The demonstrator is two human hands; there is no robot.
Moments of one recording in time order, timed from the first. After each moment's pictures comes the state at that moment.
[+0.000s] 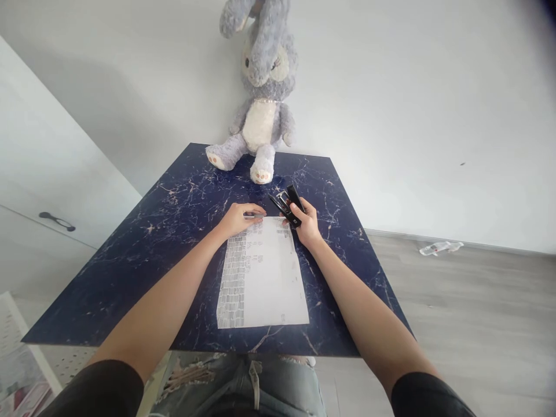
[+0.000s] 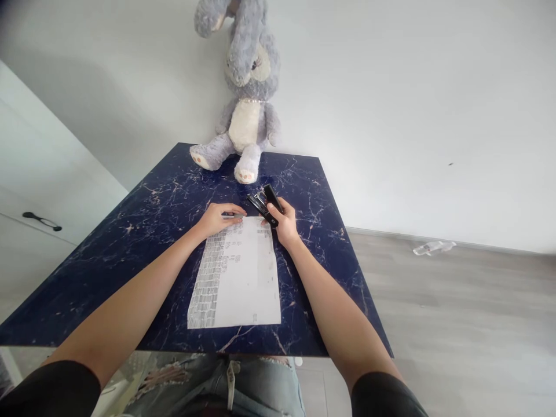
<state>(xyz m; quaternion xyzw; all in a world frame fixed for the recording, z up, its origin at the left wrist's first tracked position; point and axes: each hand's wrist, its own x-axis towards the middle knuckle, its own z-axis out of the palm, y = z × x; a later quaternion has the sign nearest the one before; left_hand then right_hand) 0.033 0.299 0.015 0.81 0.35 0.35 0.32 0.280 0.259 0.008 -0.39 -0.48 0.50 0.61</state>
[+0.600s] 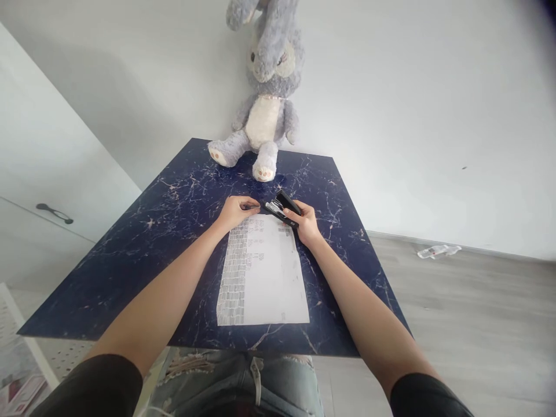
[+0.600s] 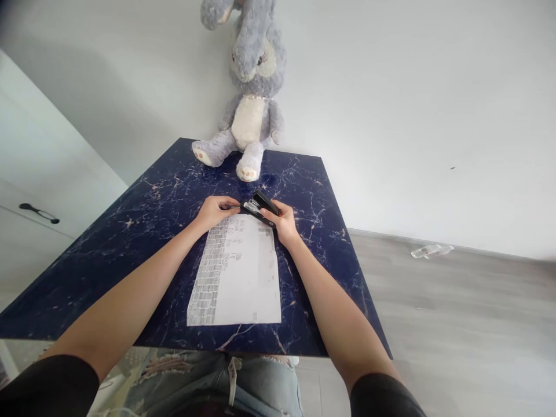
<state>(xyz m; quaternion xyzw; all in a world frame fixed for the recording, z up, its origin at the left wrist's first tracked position) 0.027 0.315 0.007 0.74 0.43 0.40 0.32 0.280 0.258 0.004 -0.40 -0.51 0.50 0.57</state>
